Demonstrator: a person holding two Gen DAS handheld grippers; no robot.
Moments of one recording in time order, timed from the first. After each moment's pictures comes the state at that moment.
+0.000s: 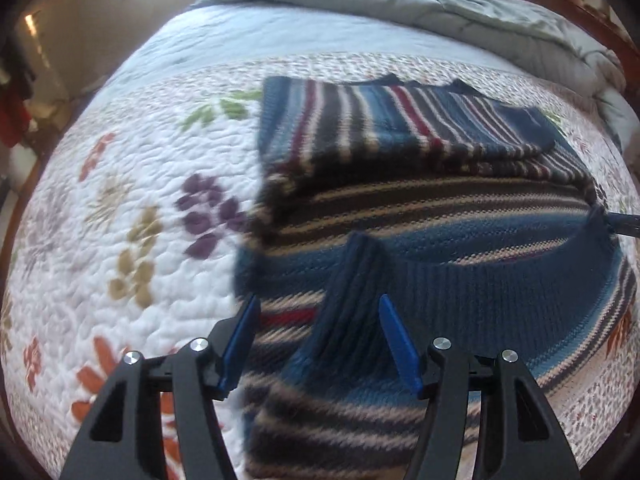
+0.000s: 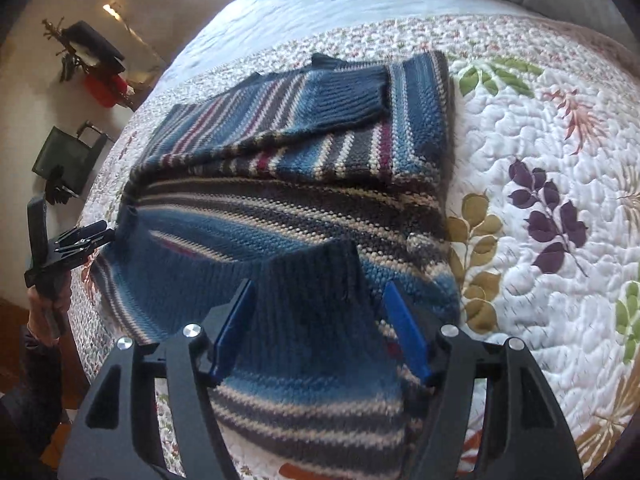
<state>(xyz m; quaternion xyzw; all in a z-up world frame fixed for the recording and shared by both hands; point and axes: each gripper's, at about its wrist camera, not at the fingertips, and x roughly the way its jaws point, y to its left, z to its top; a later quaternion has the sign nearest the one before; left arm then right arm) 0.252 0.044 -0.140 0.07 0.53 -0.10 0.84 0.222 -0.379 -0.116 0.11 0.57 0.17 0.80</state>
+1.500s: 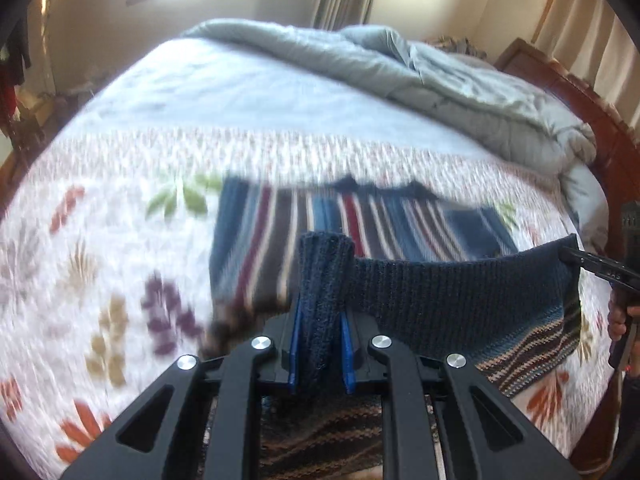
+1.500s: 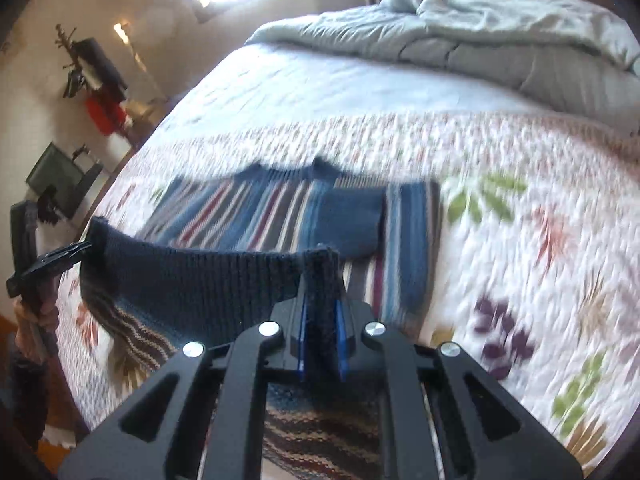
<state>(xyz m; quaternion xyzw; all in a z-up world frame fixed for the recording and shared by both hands) 0.311 0.025 -0.062 -0.03 0.46 -0.15 0.87 0.290 -0.376 -0.032 0.08 0.48 0.14 0.86</state>
